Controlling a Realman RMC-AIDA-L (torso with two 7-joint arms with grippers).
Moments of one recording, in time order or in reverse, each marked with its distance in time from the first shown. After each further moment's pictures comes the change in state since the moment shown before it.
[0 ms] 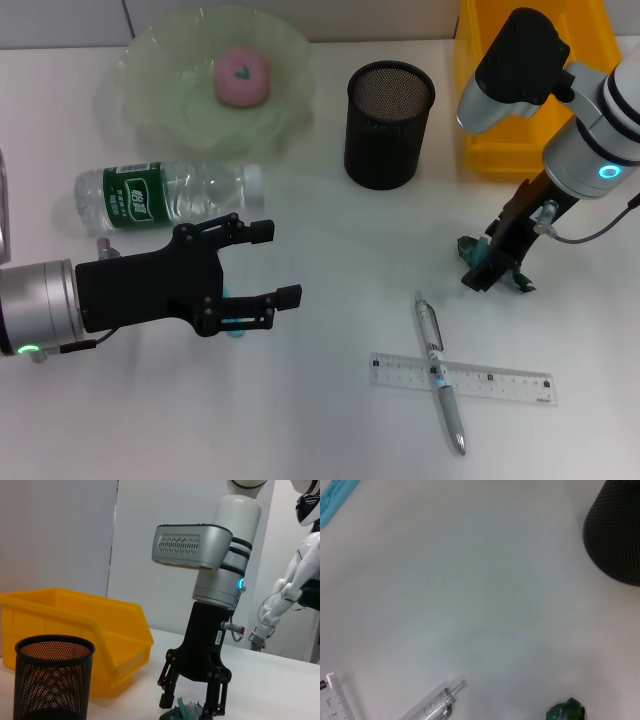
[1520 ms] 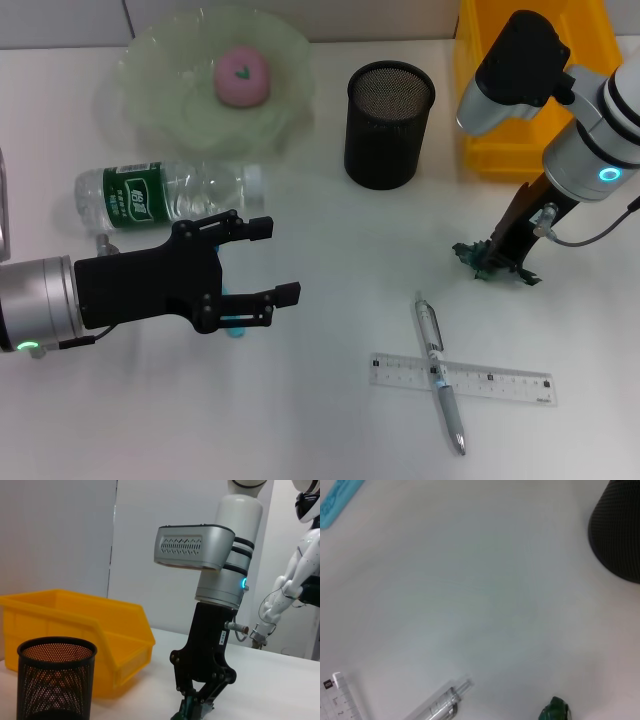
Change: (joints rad) left arm -0.005 0.004 -0.002 0.000 0.000 -0.004 0.011; right arm -0.007 0.003 0.000 -0.009 0.003 -0.009 0.004
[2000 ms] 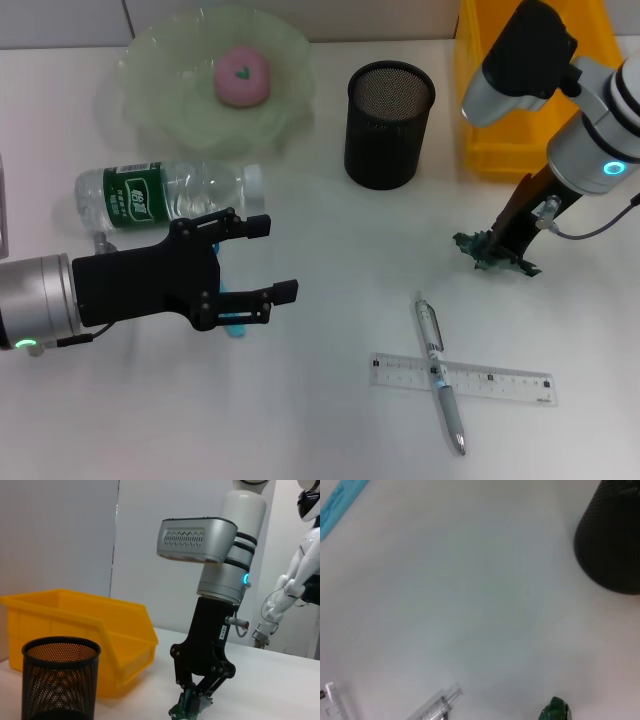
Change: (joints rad) left arm -0.001 0.003 -0.002 0.000 0.000 -0.003 0.000; right arm -0.029 0.000 0.008 -0.060 0.007 -0.001 0.004
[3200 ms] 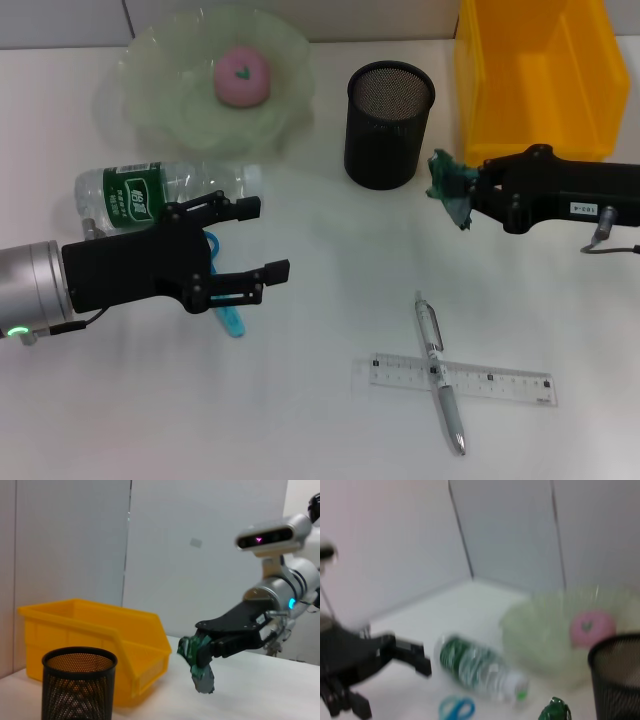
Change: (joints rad) left arm 0.000 0.005 -0.031 0.014 0.000 -0.001 -0.008; right arm -0.363 -0.005 0.378 0.160 0.836 0.042 -0.777
